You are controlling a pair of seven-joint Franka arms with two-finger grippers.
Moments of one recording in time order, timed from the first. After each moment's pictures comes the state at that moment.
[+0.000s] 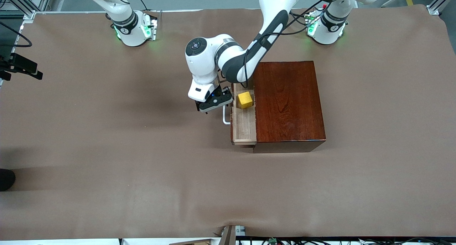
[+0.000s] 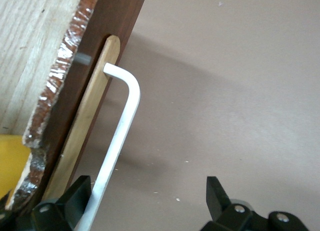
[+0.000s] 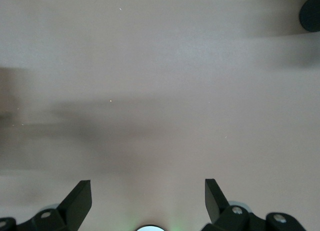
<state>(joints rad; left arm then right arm) -0.95 0.79 0.02 -1.25 0.22 2.08 -1.41 -0.11 0.02 0.01 -1.48 0.03 1.42 -0.11</state>
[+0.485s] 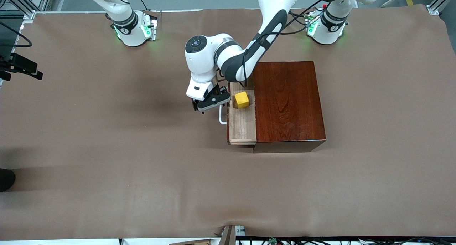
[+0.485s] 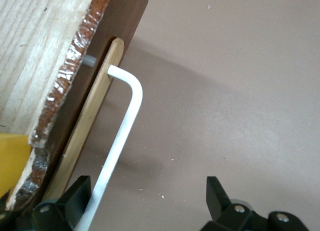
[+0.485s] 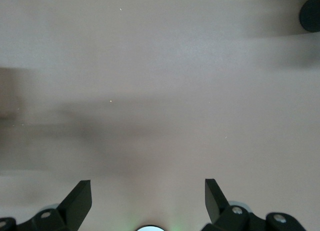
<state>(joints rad) -0.96 0.79 0.01 -1.25 0.22 2.12 -1.45 -0.11 0.02 0.01 -1.48 0.03 1.42 -0.11</state>
